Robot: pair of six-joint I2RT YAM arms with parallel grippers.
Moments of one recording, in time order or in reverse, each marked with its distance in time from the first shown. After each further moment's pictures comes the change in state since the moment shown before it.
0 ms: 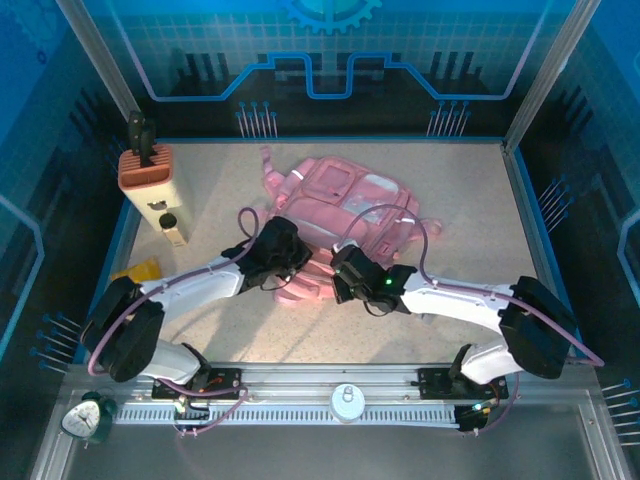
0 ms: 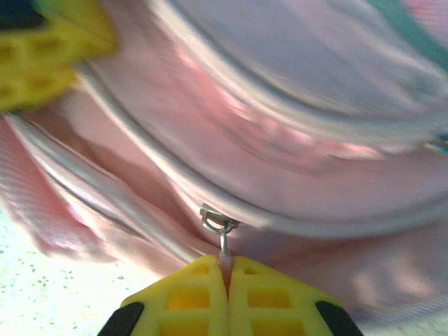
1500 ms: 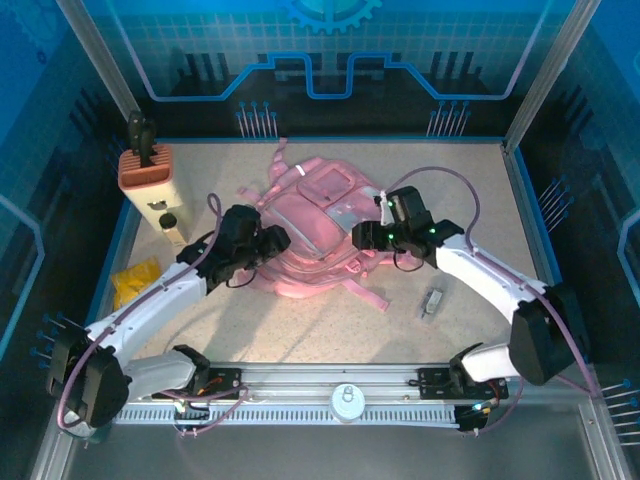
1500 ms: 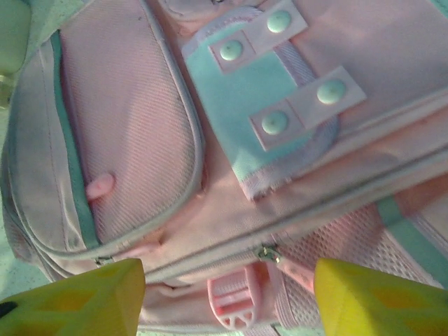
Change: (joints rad) left arm 0.101 -0.251 0.053 -0.297 -0.022 0.417; right arm -0.473 0.004 0.195 -0.112 -0.472 -0.051
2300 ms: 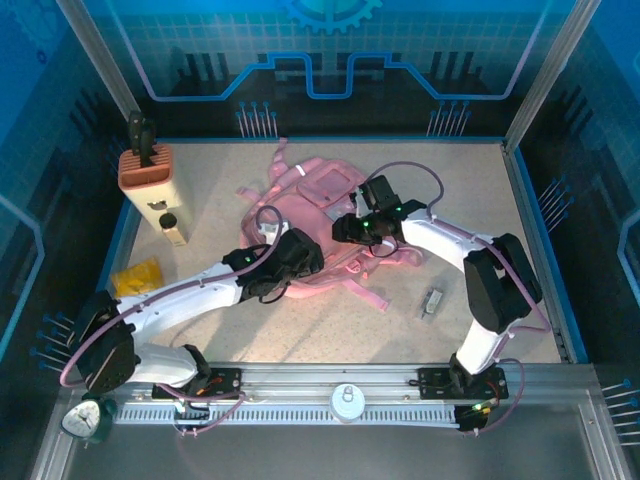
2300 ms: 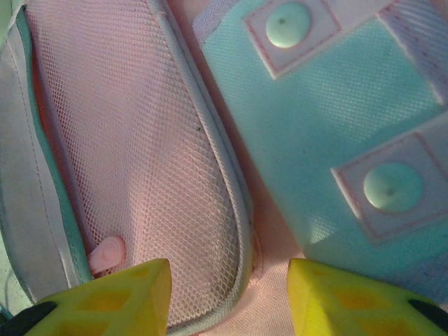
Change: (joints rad) left arm -0.333 0.174 0.091 -0.092 -0.374 -0.053; right arm 0.034 0.323 0.193 0.010 -0.124 0.090
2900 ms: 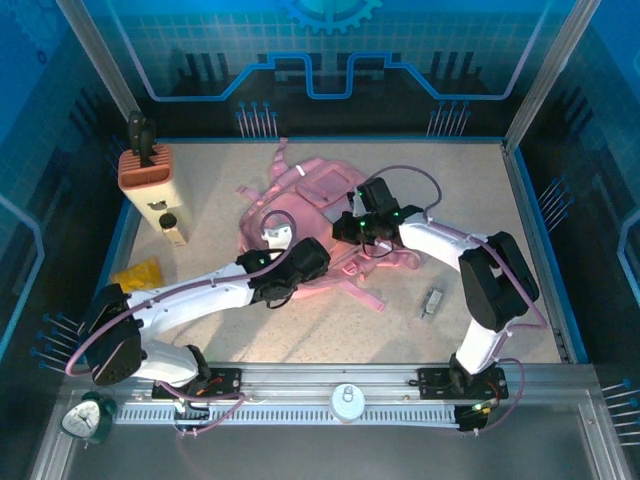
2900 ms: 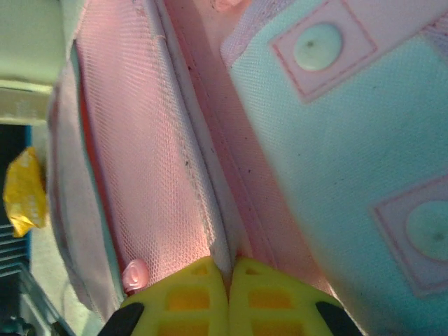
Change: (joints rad) left arm -0.098 0.062 0.077 -0.150 -0.154 -0.153; right arm 0.011 -0.005 -0.071 0.184 -0.071 0.153
